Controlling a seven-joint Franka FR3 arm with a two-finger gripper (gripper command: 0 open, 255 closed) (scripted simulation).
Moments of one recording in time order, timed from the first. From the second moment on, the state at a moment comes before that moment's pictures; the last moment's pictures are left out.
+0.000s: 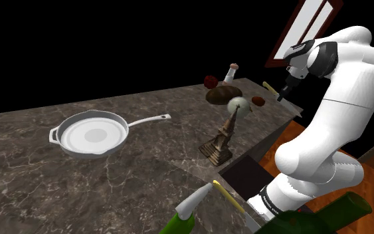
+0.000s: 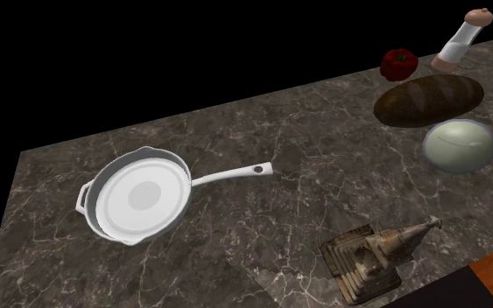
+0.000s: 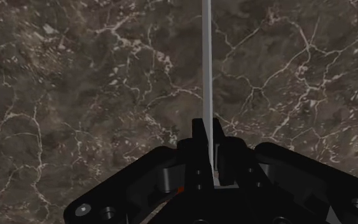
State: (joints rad) arm -0.69 0.36 -0.41 -1.60 0.17 1.95 -1.18
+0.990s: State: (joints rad) arm -0.70 0.43 -0.39 -1.72 0.21 2.12 -1.21
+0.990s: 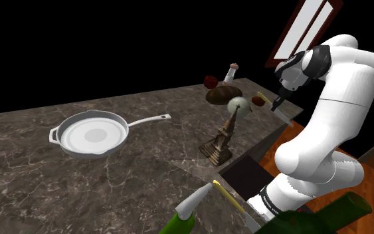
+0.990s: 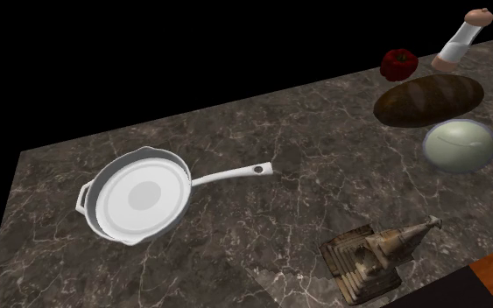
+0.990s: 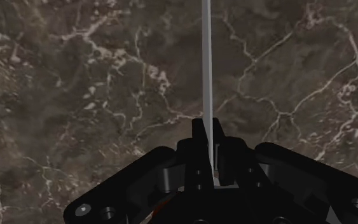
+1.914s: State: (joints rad) arm -0.70 0.45 -0.39 -1.73 0.22 2.15 -1.21
